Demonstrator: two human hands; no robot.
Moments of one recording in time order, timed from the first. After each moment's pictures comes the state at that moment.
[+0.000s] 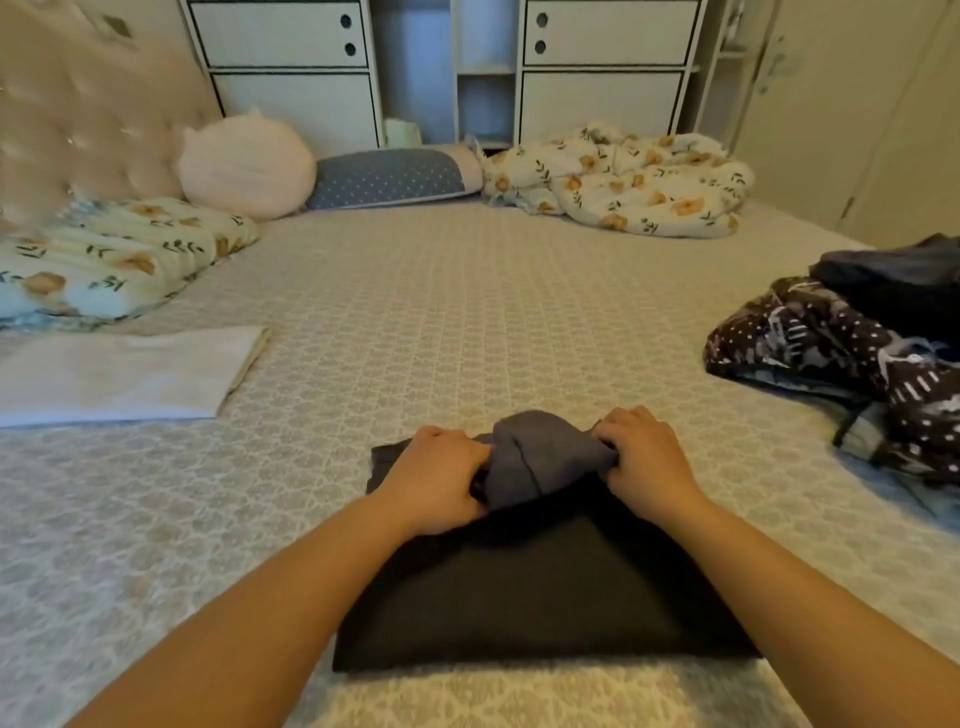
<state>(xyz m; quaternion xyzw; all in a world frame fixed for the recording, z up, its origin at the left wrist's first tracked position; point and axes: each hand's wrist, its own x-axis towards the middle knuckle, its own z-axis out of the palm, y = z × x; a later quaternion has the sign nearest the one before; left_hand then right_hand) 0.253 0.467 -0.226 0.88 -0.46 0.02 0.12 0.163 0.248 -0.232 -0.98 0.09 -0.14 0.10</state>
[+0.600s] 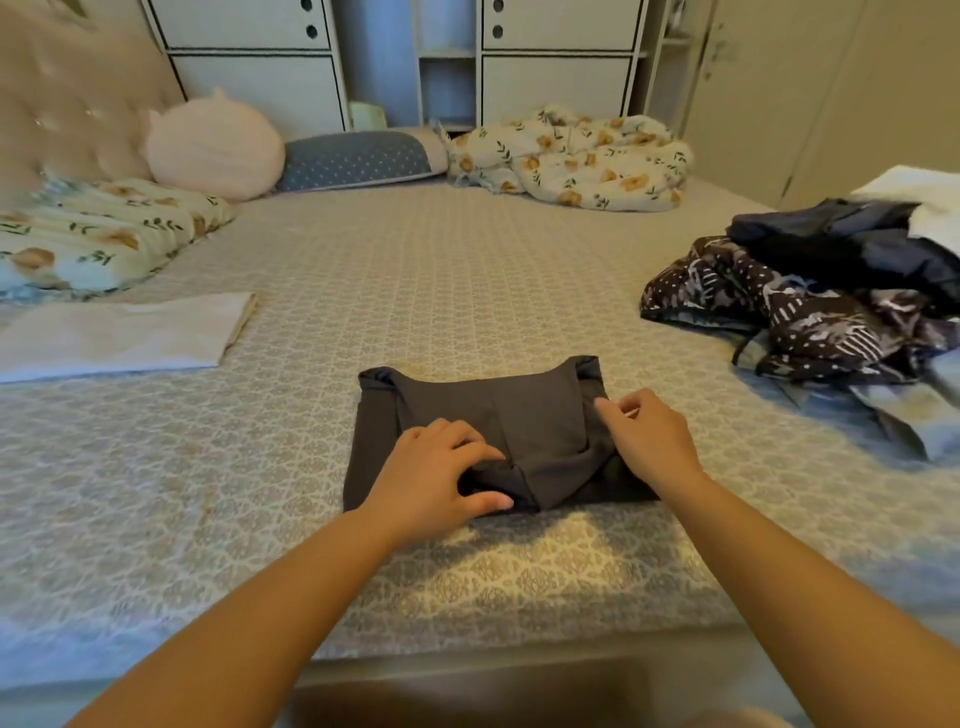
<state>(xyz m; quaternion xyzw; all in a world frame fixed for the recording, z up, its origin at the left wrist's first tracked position) 0.139 0.508 -0.251 0.86 -0.50 0.05 0.13 0.043 0.276 -0.234 -0.85 0.35 -0.16 0.38</state>
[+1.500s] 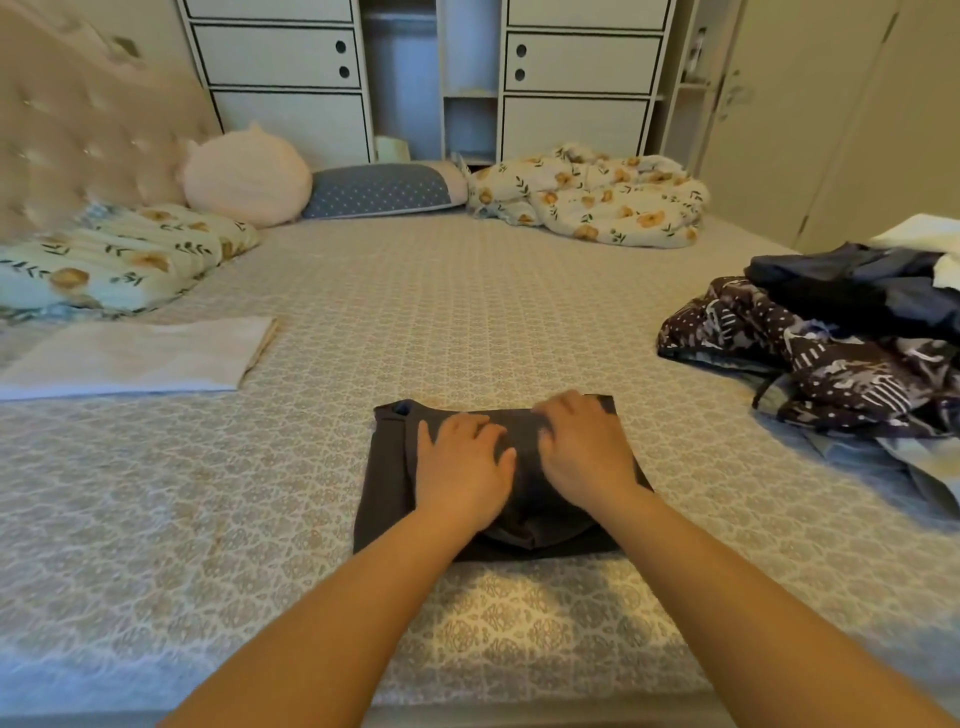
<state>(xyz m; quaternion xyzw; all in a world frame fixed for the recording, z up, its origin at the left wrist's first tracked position) 0.151 0.461 -0.240 0.94 -0.30 0.06 0.17 0.094 0.324 -0.216 -0.97 0.13 -0.19 0.09</state>
